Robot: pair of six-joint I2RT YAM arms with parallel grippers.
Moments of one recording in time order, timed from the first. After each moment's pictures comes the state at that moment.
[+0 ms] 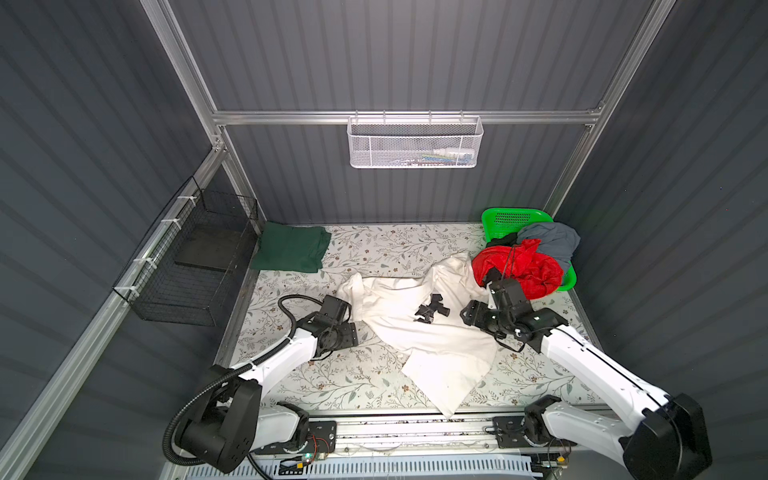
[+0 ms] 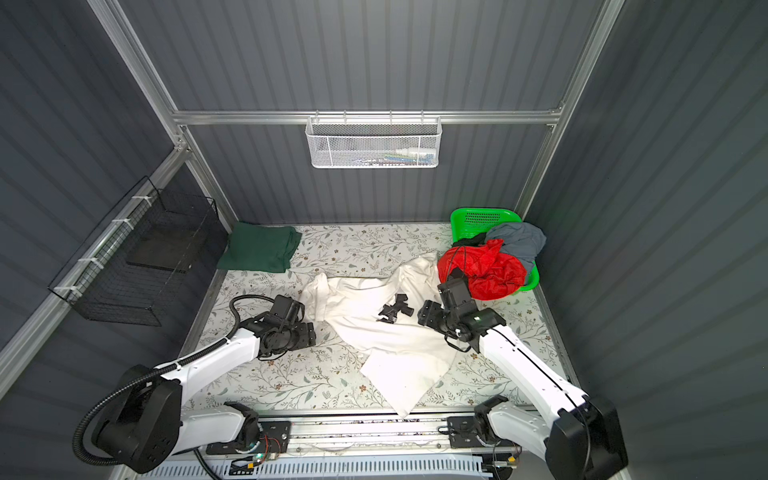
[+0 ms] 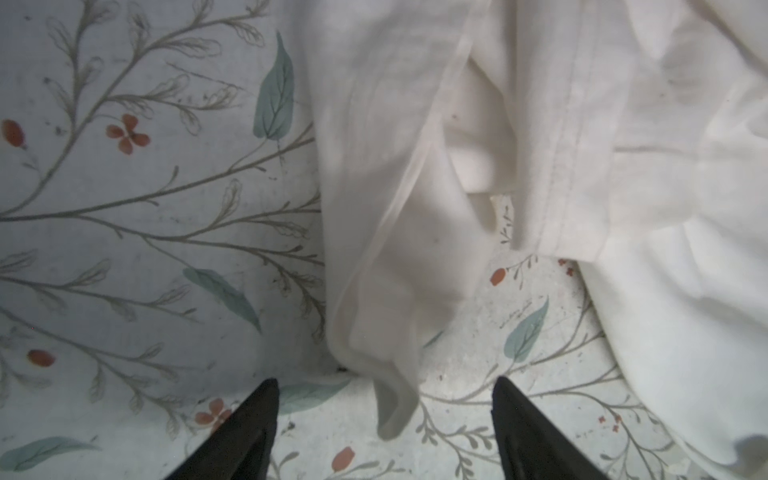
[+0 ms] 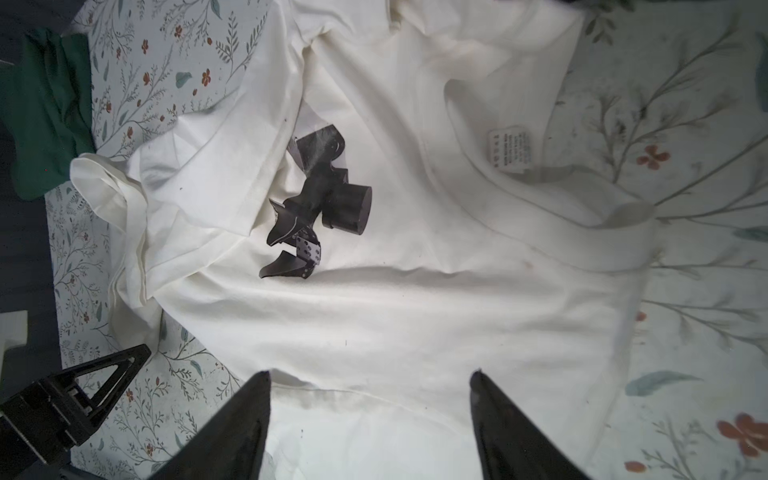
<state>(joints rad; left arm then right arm) -0.44 1.30 0.62 -0.49 -0.06 -0.56 0.44 1.14 0.75 -0.56 -0.07 0.74</state>
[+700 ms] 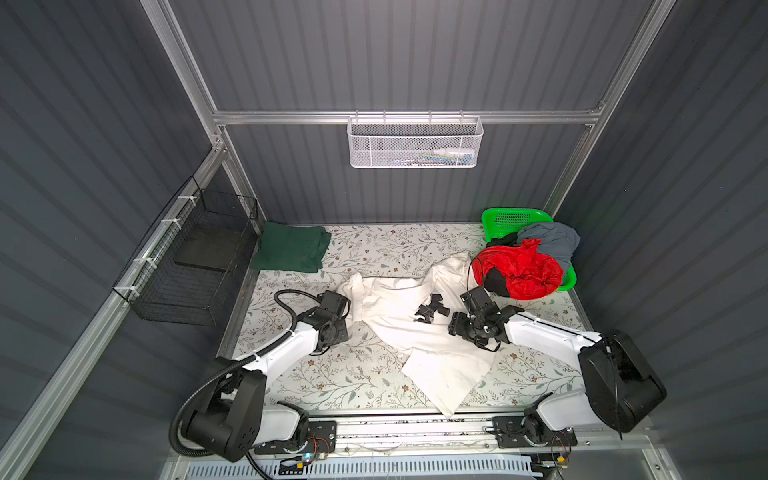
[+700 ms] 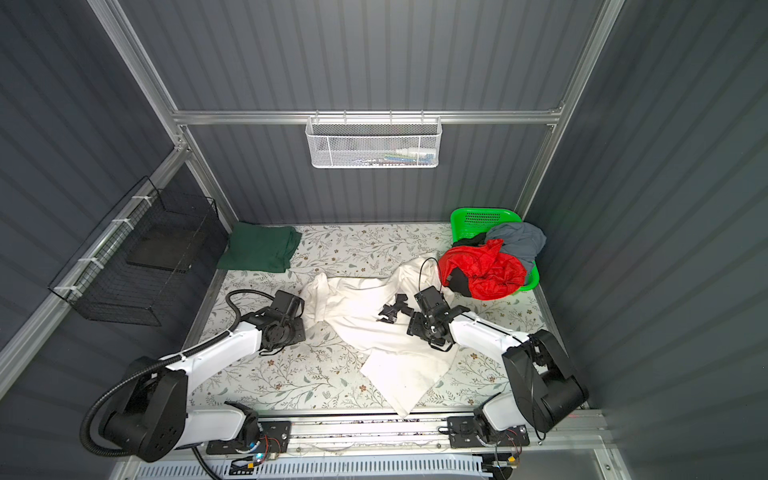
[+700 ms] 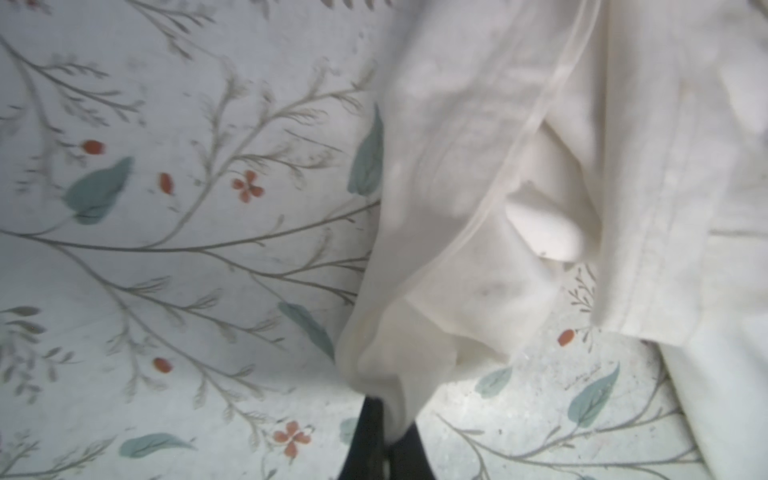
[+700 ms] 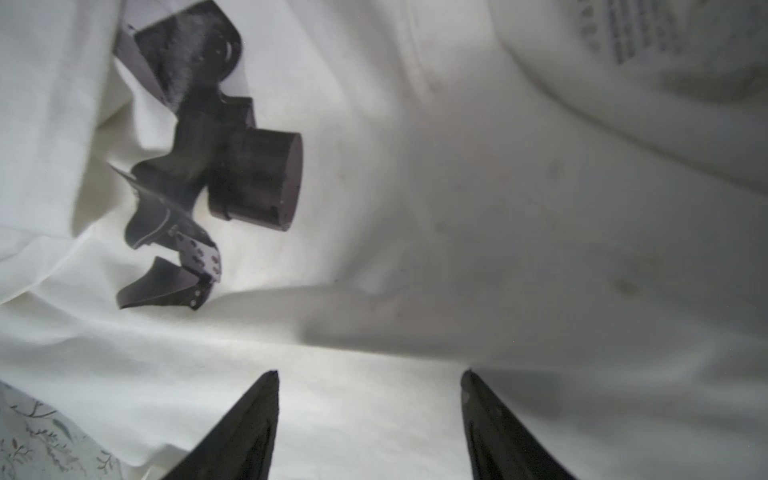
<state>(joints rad) -0.39 1.29 0.67 -0.55 -0.21 -0.56 0.51 1.46 0.71 -0.39 0.00 0.79</state>
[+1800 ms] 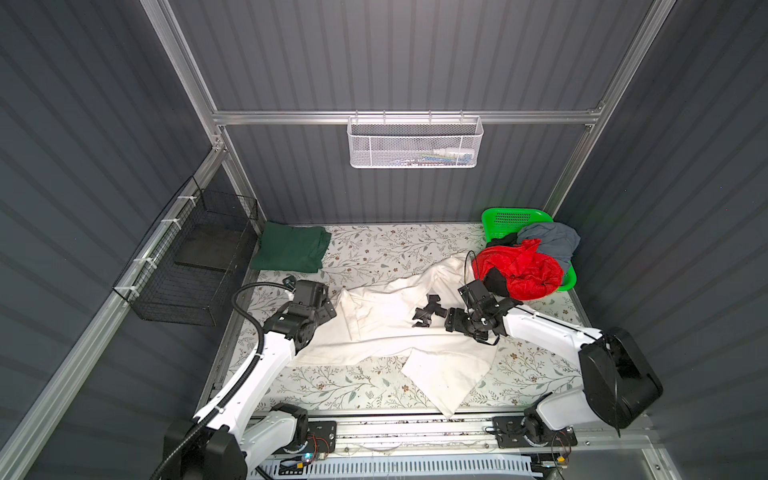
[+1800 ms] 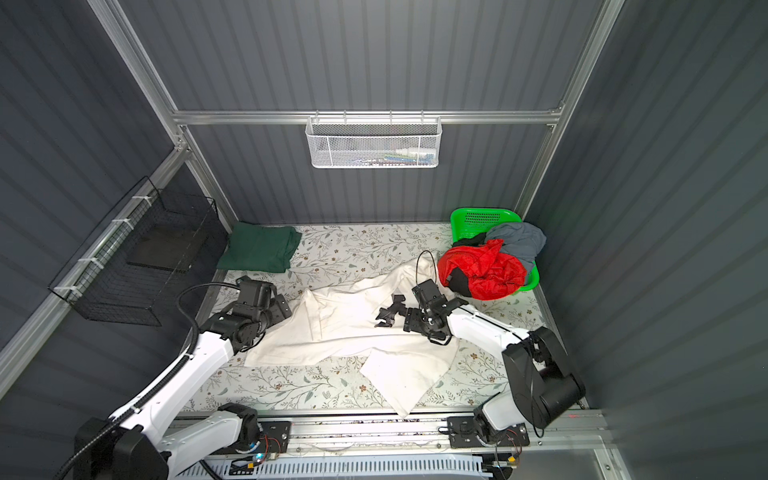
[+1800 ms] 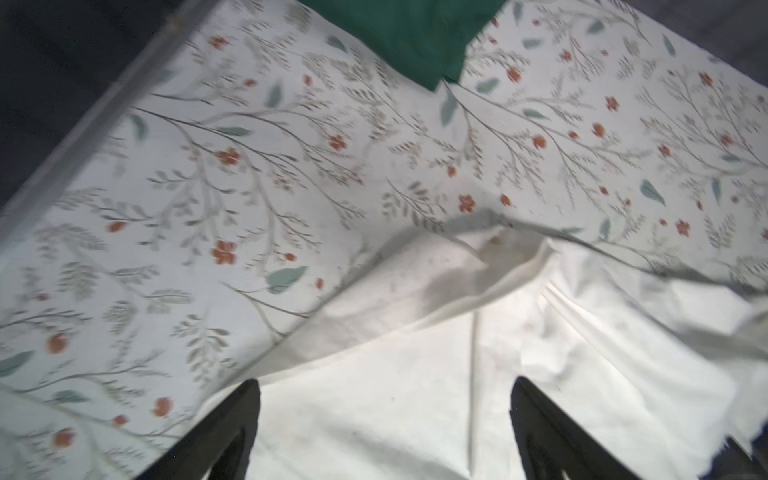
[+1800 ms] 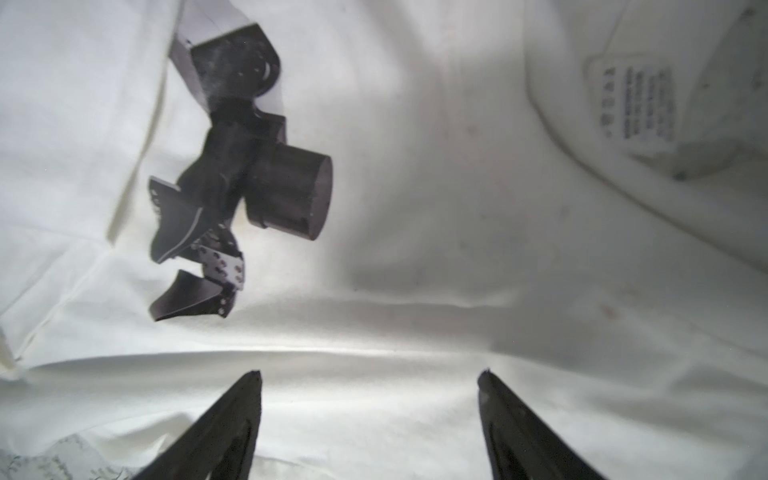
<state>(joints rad) -0.34 1.12 0.76 -0.58 -0.27 -0.64 0.51 1.43 0.80 -0.48 -0.03 0.69</state>
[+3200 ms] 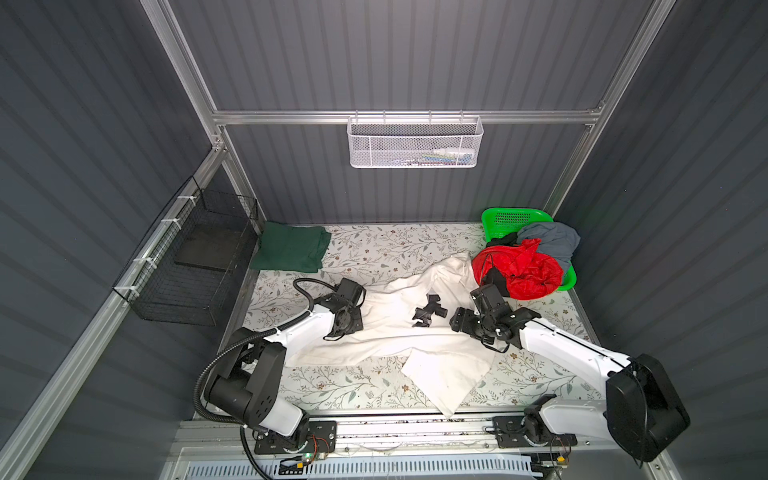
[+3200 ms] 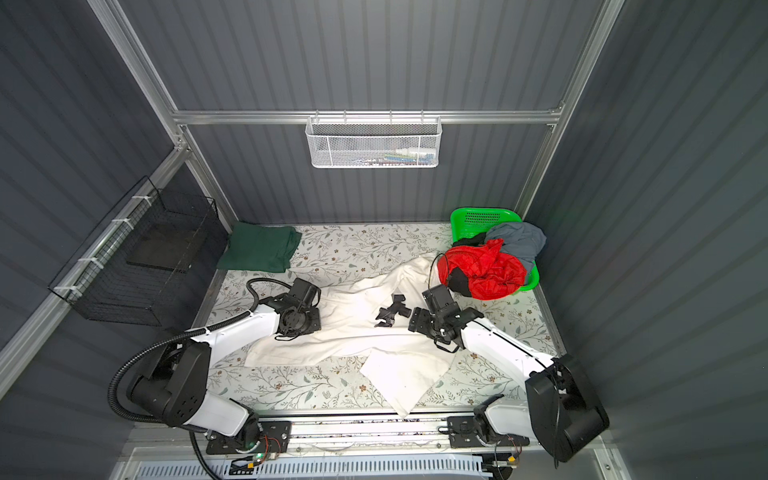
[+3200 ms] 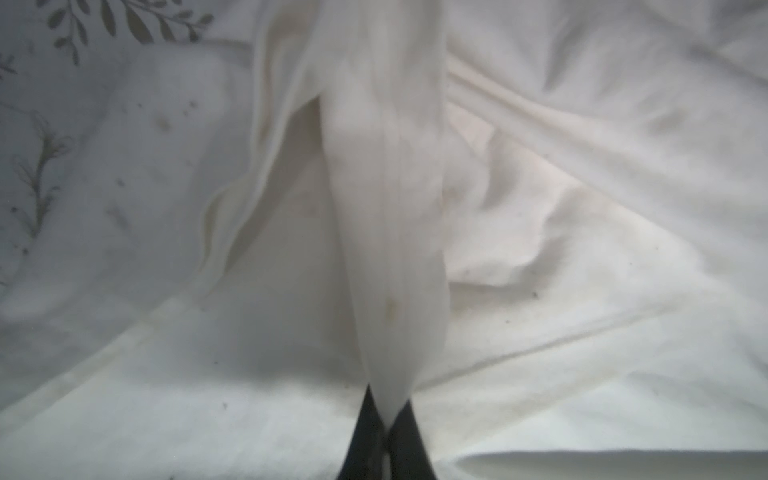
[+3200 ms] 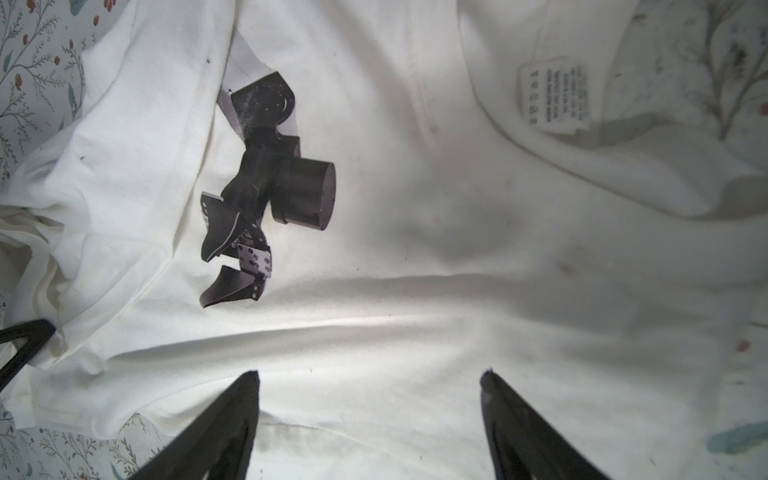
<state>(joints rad) -0.49 1.52 0.86 -0.54 -0.14 -0.58 0.49 1.29 0.70 -0.45 -0.03 0.76</state>
